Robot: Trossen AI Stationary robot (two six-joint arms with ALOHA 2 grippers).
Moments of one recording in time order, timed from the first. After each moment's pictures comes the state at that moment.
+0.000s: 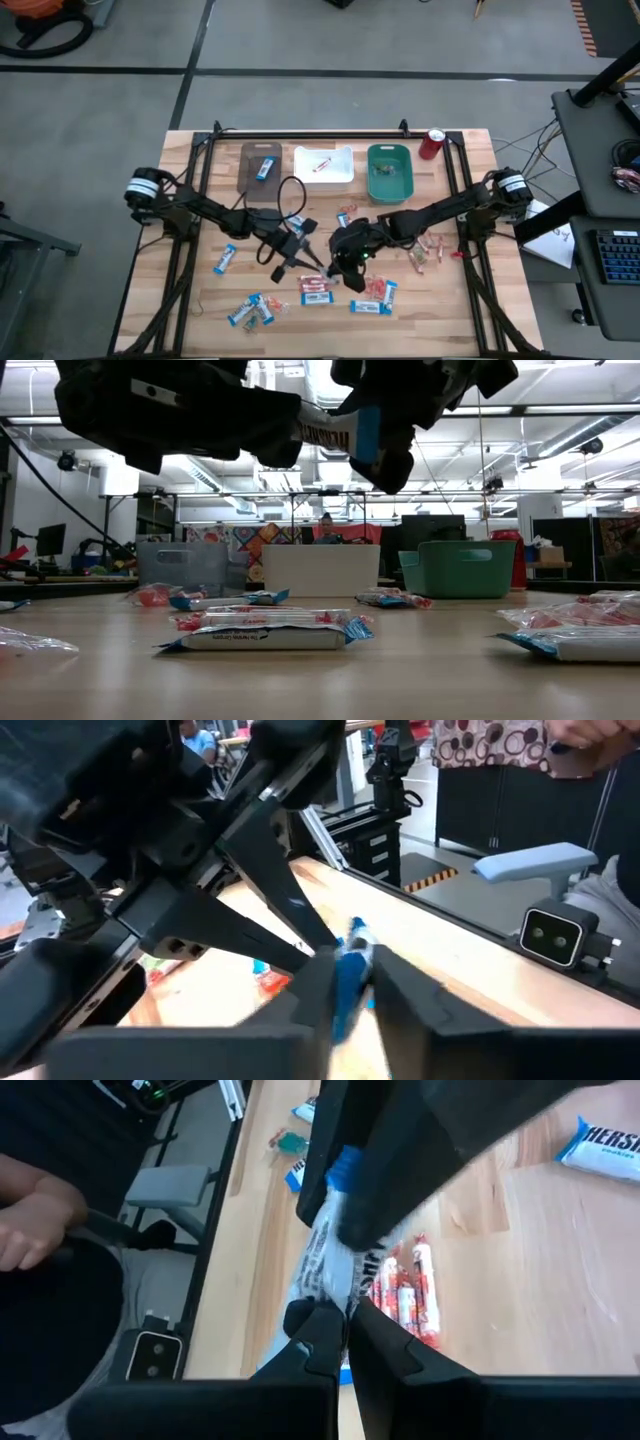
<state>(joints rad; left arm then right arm) -0.14 1.67 0.63 0.90 0.41 0.22 0.22 1.72 1.08 0.04 -0.26 0.44</state>
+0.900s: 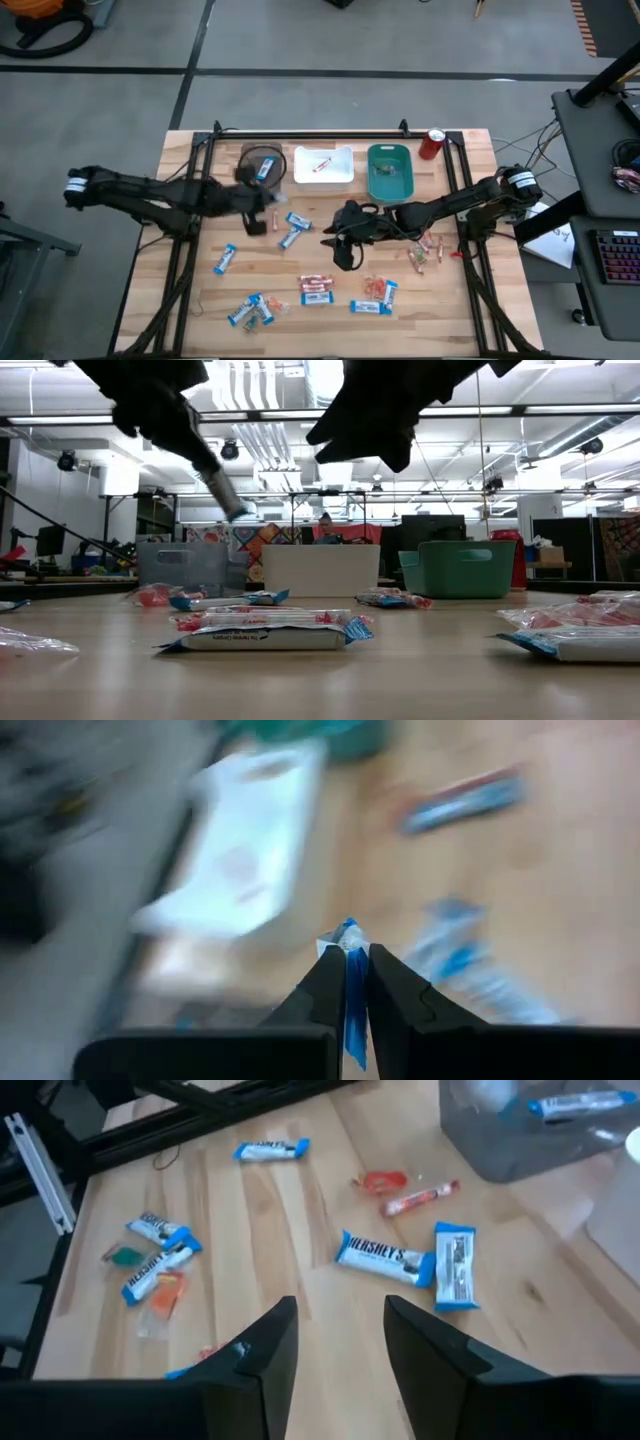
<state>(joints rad) -0.06 1.04 0.79 -0.53 -0.47 0.05 0.19 1.64 1.08 -0.01 0.18 0.42</state>
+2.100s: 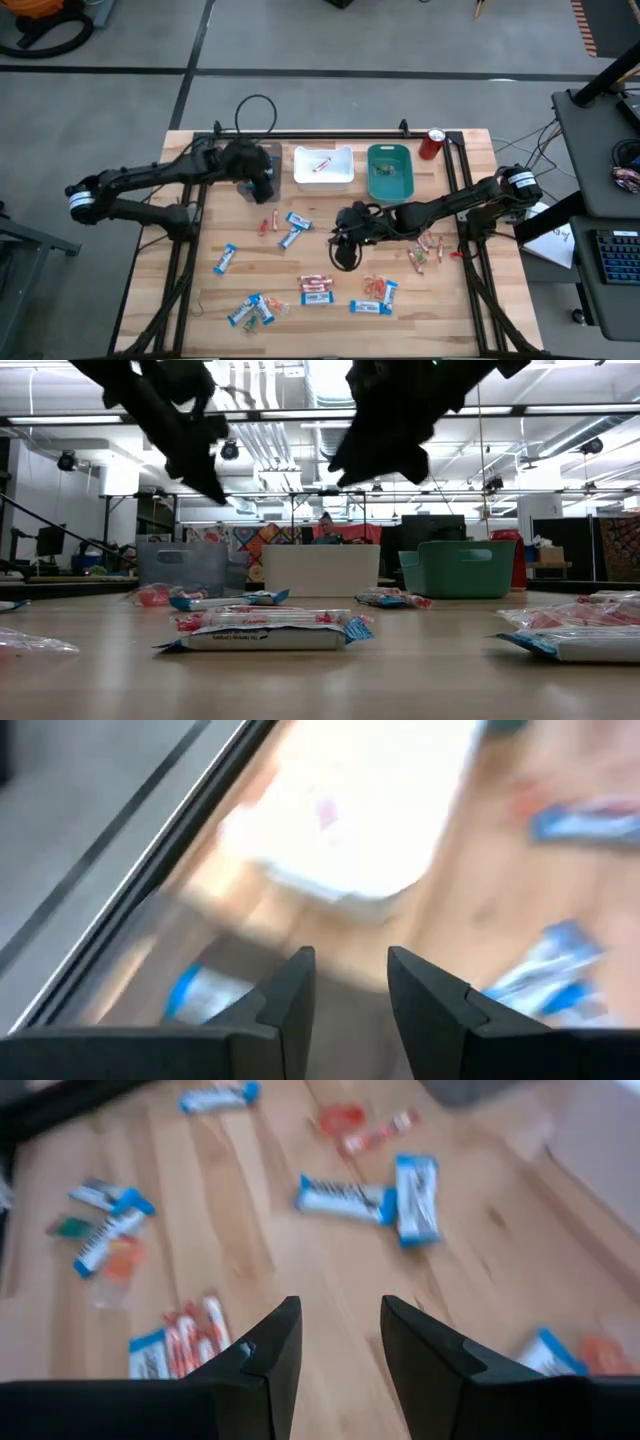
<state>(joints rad) 0.40 1.11 0.79 -0.44 -0.10 0.05 0.19 1.64 1.08 -0.17 0.21 0.54</state>
